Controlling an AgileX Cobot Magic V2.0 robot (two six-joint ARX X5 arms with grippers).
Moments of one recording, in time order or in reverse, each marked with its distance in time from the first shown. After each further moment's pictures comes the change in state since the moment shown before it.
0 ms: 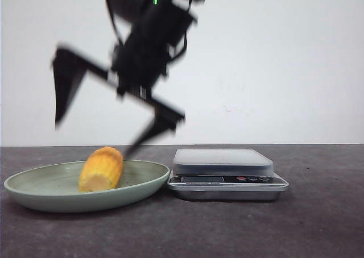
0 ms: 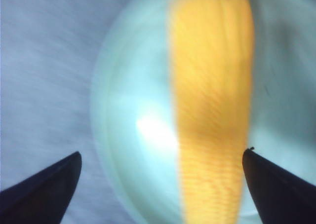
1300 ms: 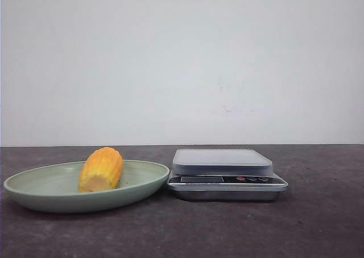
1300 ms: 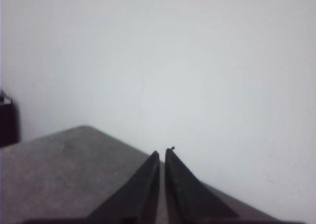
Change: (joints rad) left arm 0.000 -0.003 -0.027 0.000 -0.310 0.039; right arm 0.128 -1.225 -0.429 0.219 0.567 -0.916
